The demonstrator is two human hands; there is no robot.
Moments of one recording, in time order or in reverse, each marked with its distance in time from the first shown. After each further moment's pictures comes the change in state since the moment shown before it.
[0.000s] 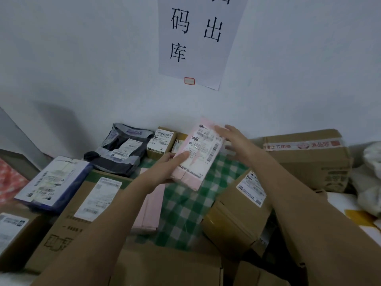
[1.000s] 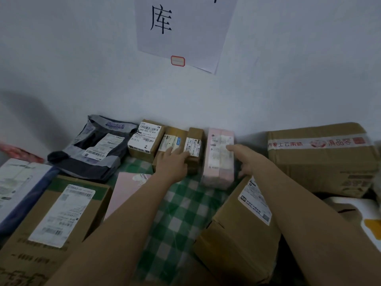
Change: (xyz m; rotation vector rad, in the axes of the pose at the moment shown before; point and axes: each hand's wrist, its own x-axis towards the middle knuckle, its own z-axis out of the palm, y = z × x) left_hand 0.137 -0.039 0.038 1.175 0.181 0.164; right_hand 0.083 0.069 -0.030 0.106 0.131 0.413
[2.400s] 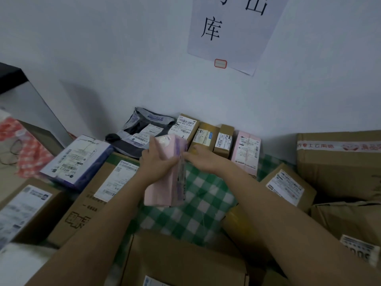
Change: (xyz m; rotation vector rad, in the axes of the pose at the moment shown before) left_hand -0.124 -0.089 -0.045 -0.683 0.182 -0.441; right_hand -0.095 0.008 0.157 -0.764 -0.356 -0.500
